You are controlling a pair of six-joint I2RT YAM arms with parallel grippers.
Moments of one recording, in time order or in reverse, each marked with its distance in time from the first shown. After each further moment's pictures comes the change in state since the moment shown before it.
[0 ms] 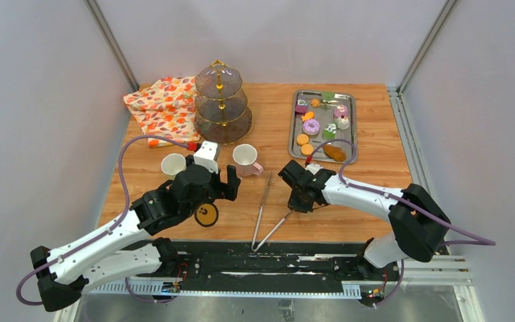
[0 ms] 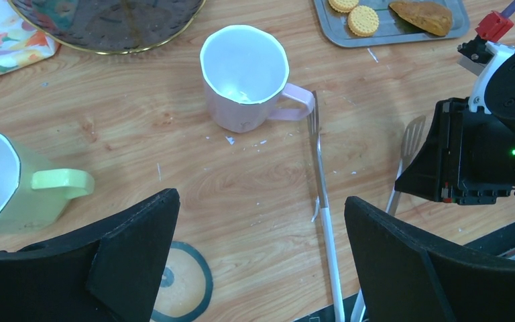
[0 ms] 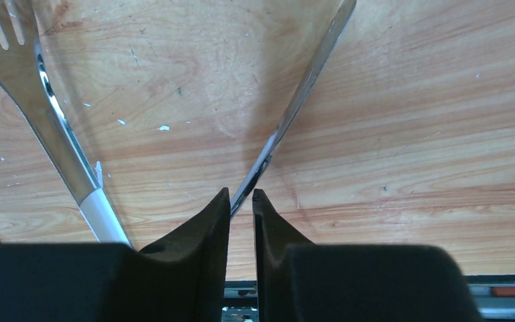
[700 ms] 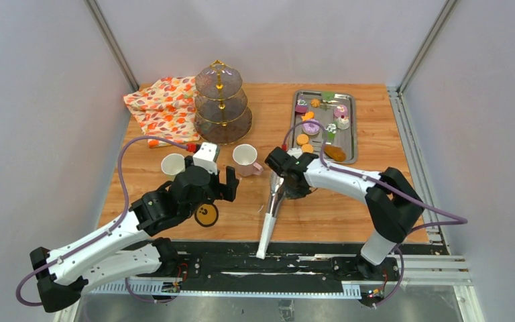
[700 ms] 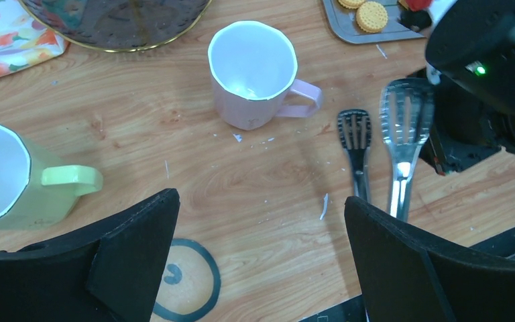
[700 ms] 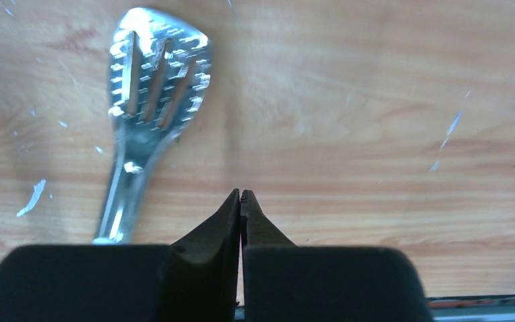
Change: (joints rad) left arm 0.000 -0.013 -0.011 -0.004 -0.013 0.015; right arm -0.015 0.171 0.211 -0.137 0.105 -0.420
